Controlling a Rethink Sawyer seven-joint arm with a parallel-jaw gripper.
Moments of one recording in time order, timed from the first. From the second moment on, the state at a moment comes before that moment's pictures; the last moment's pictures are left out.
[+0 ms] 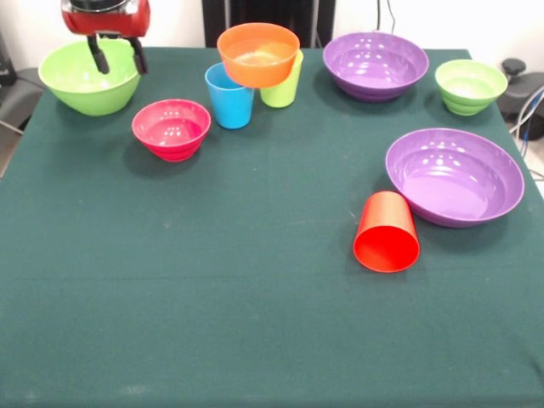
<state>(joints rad) -1.07 -0.64 0.61 1.80 -0.74 0.81 1.82</state>
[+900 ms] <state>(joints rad) -1.11 -0.55 0.61 1.80 -0.74 0.81 1.82</state>
